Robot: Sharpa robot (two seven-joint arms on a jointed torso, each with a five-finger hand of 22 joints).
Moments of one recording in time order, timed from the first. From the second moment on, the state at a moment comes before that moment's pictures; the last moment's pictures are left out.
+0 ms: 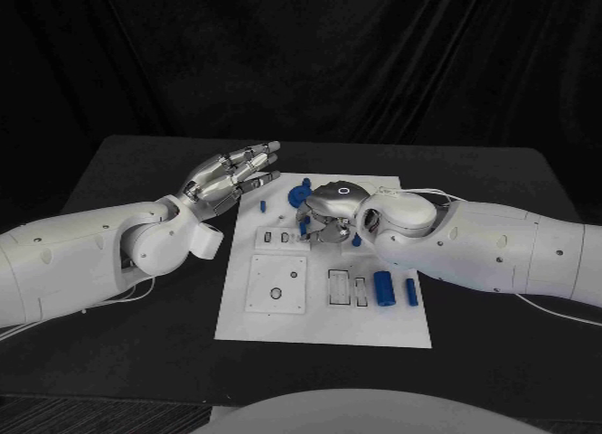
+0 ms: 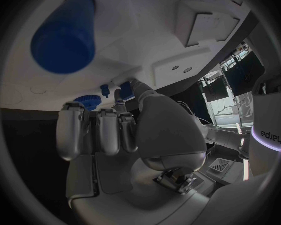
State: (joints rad) left arm 1.25 -0.86 -0.21 1.44 -0.04 0.13 0.58; left_hand 1.46 0.22 -0.20 0.27 0.62 0.38 0.09 0.09 0.05 0.06 0.07 0.27 0.04 0.03 0.10 0.13 0.02 0.16 0.04 0.24 0.03 0.01; right arm 1.25 -0.52 -0.21 1.36 -1.67 -0.28 -0.07; right_hand 1.29 -0.09 0.18 0.11 0.18 0.83 0.09 0.20 0.29 1.47 0.00 1.57 1.31 1.47 -0.07 1.46 1.31 0.04 1.47 0.04 1.38 1.31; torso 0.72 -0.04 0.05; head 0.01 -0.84
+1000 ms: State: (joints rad) left arm 1.27 -0.93 -0.21 1.51 -0.05 0.06 0.62; left_hand 1.47 0.19 -0.16 0.24 0.63 0.43 0.13 0.12 0.05 0.14 0.15 0.42 0.06 0.15 0.16 0.34 0.05 0.16 0.16 0.29 0.10 0.05; right arm 1.40 -0.73 -0.21 1.57 -1.63 -0.49 -0.05; right_hand 1.20 -0.19 0.10 0.30 0.06 0.52 0.07 0.07 0.11 1.46 -0.03 1.57 1.31 1.46 -0.09 1.45 1.31 0.04 1.47 0.02 1.36 1.31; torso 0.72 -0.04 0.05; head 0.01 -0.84
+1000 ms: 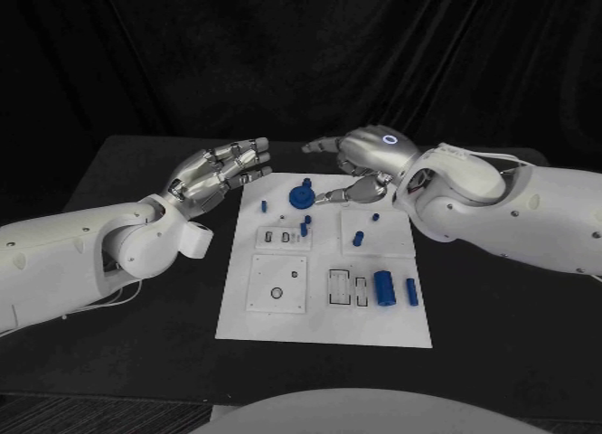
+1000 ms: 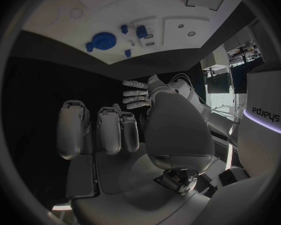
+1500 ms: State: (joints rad) left arm 1.39 -0.92 -0.21 1.51 -0.41 -0.14 0.48; left_hand 1.44 0.11 -0.04 0.27 0.31 0.64 0.18 0.30 0.10 1.33 0.13 1.54 1.24 1.24 0.09 1.55 1.17 0.16 0.84 0.19 0.97 0.58; right arm 1.48 -0.90 -0.21 1.65 -1.55 -0.56 -0.04; right_hand 1.11 -0.13 0.13 0.29 0.06 0.59 0.09 0.08 0.11 1.47 -0.02 1.57 1.31 1.47 -0.09 1.46 1.31 0.04 1.47 0.02 1.36 1.31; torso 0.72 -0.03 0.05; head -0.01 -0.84
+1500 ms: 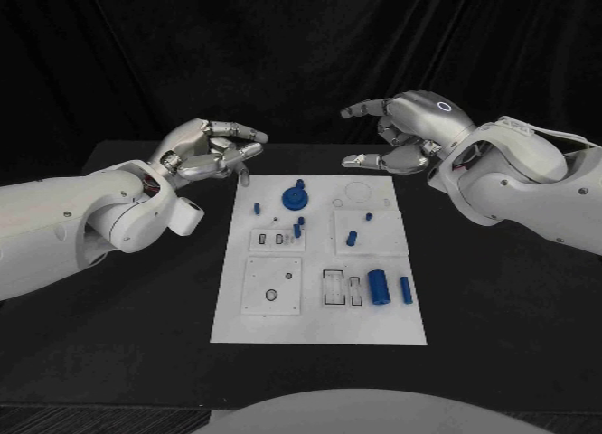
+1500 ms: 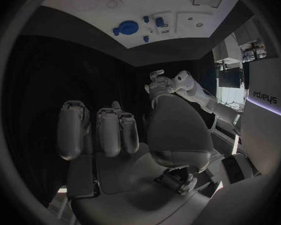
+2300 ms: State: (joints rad) left arm 1.46 -0.80 -0.21 1.52 -1.07 0.08 -0.13; left_hand 1.14 0.15 -0.23 0.29 0.11 0.87 0.09 0.64 0.38 1.47 0.04 1.57 1.31 1.47 0.00 1.57 1.31 0.04 1.46 0.12 1.54 1.31; right arm 1.40 -0.92 -0.21 1.67 -1.44 -0.46 -0.06; right_hand 1.13 -0.07 0.15 0.29 0.10 0.73 0.10 0.12 0.12 1.47 -0.01 1.57 1.31 1.47 -0.08 1.46 1.31 0.04 1.47 0.03 1.36 1.31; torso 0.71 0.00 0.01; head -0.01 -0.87
